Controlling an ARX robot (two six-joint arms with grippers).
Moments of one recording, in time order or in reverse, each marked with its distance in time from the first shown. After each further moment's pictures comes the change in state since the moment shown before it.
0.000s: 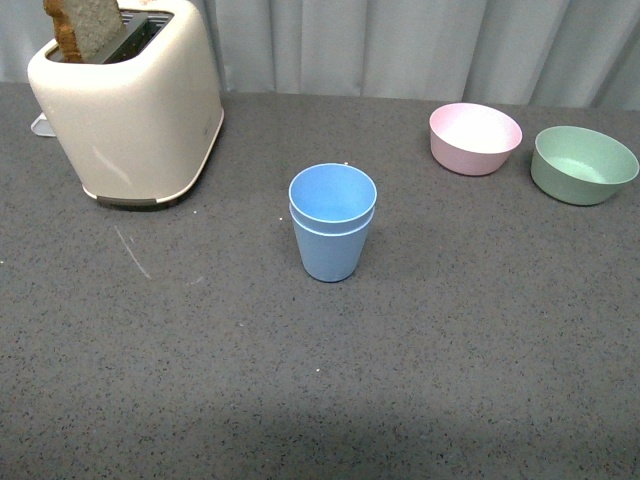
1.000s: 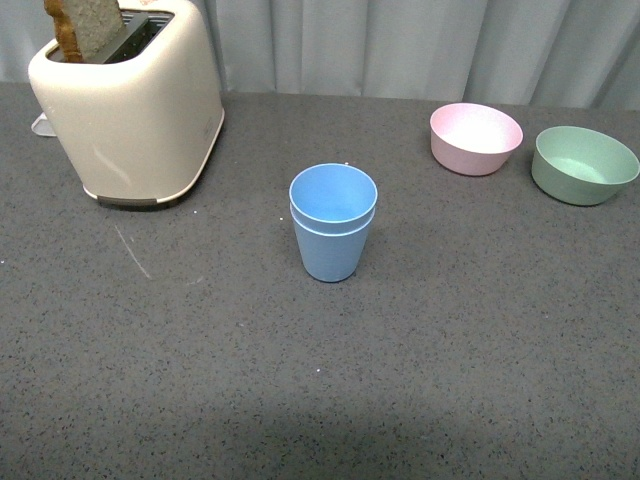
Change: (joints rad) left arm 0.000 0.000 0.000 -0.001 0.000 0.000; right arm 0.000 -0.361 0.001 -0.364 -0.003 0.000
